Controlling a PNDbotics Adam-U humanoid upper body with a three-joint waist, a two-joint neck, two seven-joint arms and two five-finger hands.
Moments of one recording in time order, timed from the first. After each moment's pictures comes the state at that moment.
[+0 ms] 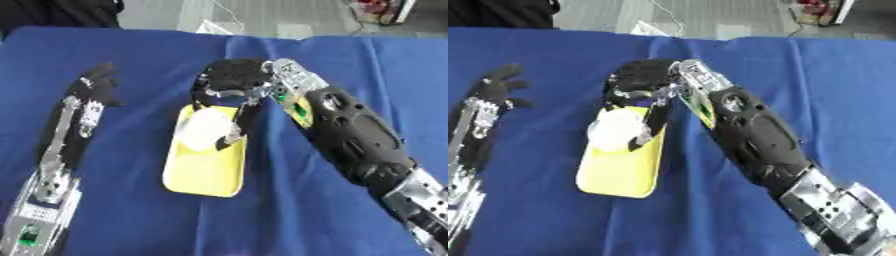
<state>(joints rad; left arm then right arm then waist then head) -0.20 0.31 -0.09 -1.75 -0.11 -0.12 0.12 -1.08 -0.12 0.44 -0.92 1.01 -0.75 0.35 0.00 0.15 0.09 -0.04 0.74</state>
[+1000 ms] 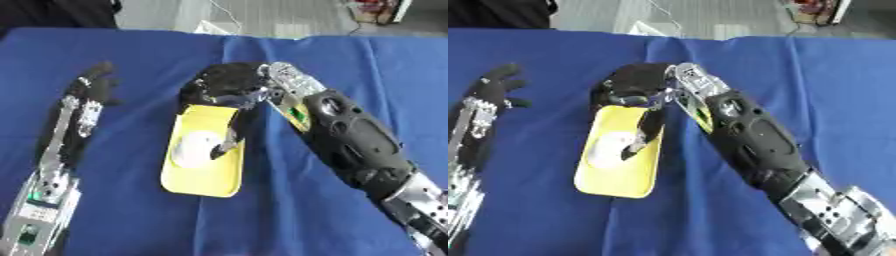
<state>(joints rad) -0.20 0.31 -0.08 -1.75 -0.11 -0.12 0.12 -1.07 -0.12 0.46 -0.96 1.02 -0.75 0.36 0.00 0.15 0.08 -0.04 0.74</state>
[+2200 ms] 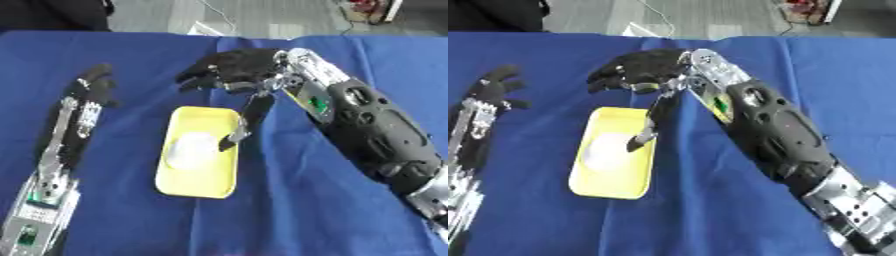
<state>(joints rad) -0.18 0.31 -0.07 -1.75 -0.12 -0.12 0.13 -1.06 -0.26 0.52 -1.14 0.82 -0.63 0.48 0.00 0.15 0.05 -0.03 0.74</state>
